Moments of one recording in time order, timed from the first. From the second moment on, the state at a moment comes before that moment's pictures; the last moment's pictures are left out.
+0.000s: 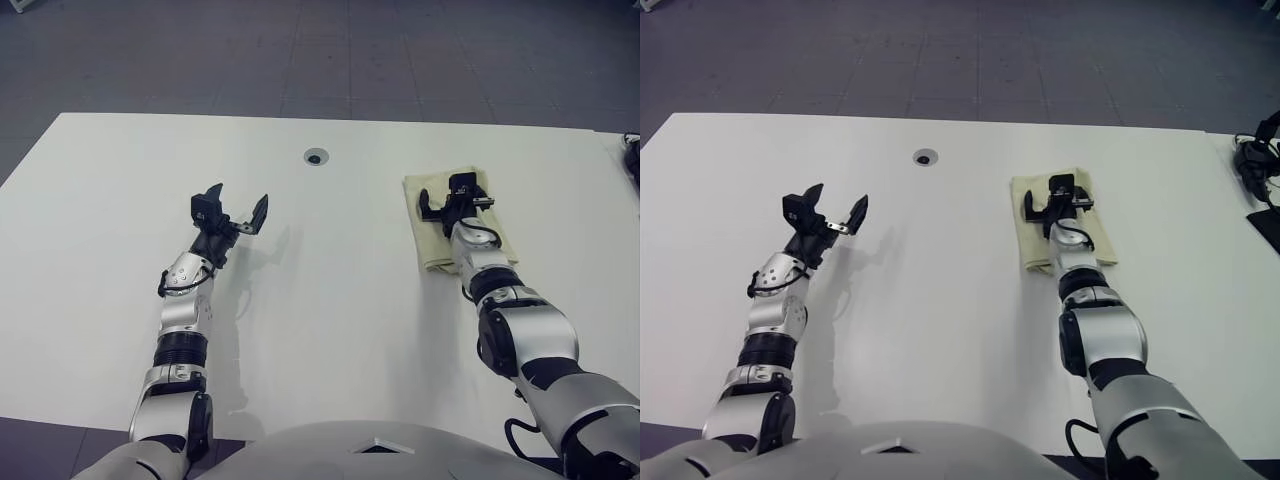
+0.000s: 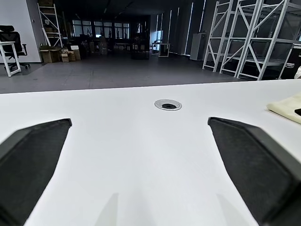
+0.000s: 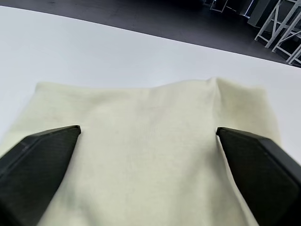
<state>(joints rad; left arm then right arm) -0.28 0.22 0.16 0.50 -0.24 -0.26 -0.49 -0.75 -0.29 -0.03 1.24 0.09 -0.17 -0.02</state>
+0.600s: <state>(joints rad) -0.27 0.16 0.14 0.20 -0.14 -0.26 -0.22 -0.72 -0.34 -0.16 1.00 0.10 -0.29 0.06</state>
